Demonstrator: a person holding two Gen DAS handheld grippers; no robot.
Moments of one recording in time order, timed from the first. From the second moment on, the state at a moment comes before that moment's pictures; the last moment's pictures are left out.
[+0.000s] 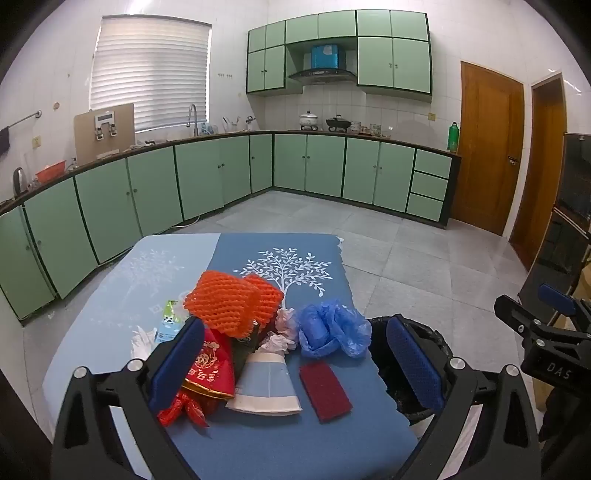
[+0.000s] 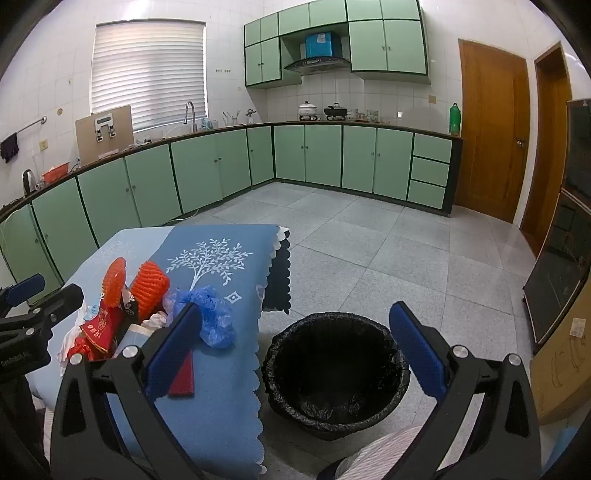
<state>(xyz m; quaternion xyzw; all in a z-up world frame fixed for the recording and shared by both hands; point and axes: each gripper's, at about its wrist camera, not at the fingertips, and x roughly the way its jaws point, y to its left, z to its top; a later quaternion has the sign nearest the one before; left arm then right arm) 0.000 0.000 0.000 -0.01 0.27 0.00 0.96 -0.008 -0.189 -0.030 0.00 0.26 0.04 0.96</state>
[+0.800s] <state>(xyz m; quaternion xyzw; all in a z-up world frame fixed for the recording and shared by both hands) 0.000 0.000 0.000 -0.01 0.27 0.00 0.96 -0.008 -0.188 -0.029 0.00 0.26 0.04 0.97</state>
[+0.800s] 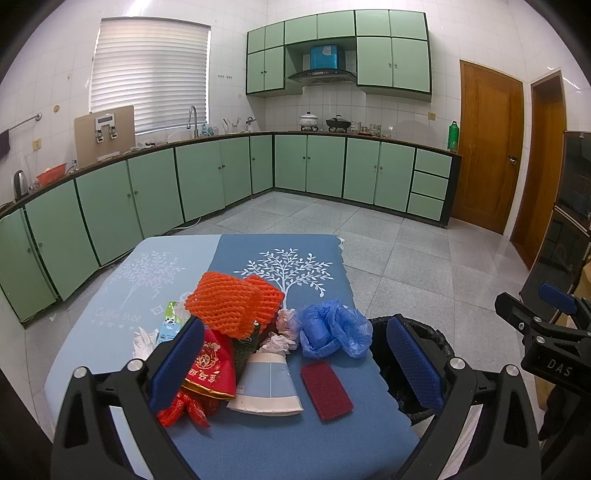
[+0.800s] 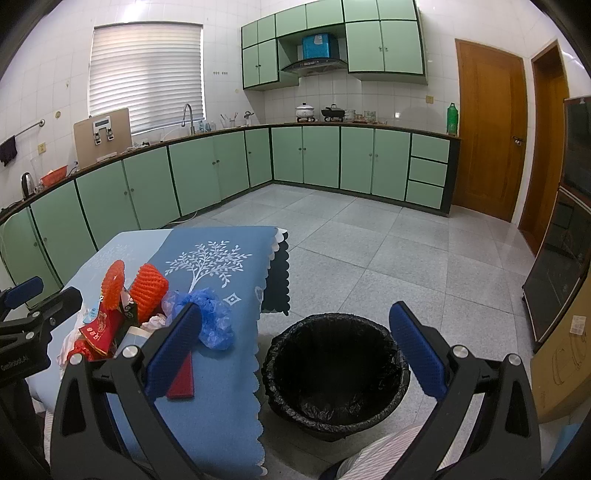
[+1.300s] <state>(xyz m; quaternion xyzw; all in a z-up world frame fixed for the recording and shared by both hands) 0.000 -0.001 0.000 -0.01 0.27 0.00 0.96 -0.007 -0.191 -0.029 0.00 0.26 0.04 0.97</state>
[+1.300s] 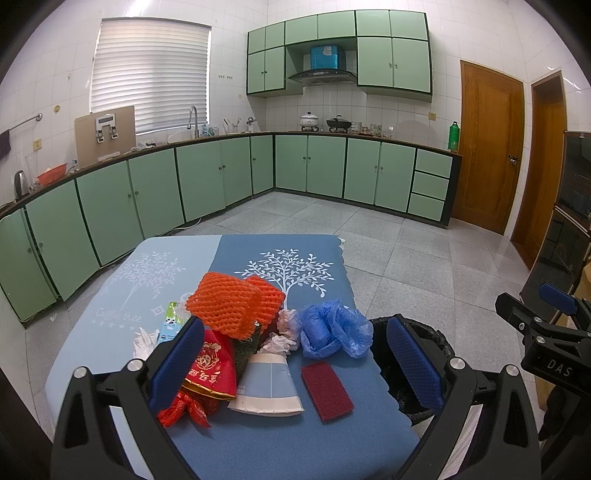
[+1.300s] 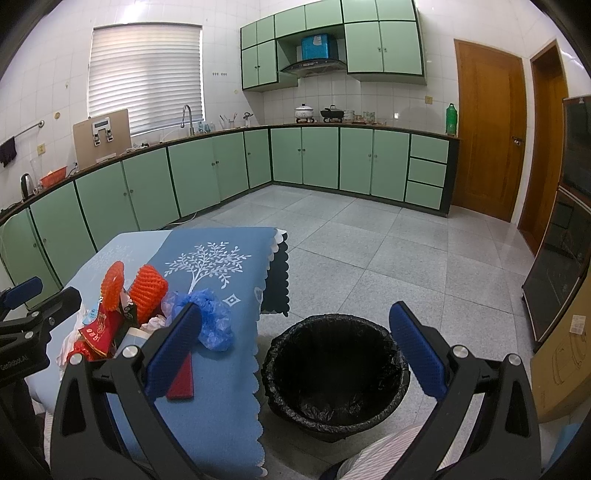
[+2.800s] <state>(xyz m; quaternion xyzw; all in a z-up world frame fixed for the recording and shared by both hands) 0.000 -0.001 0.000 0.00 0.27 0.00 0.96 -0.006 -0.192 -0.024 0.00 0.25 0.04 0.97</state>
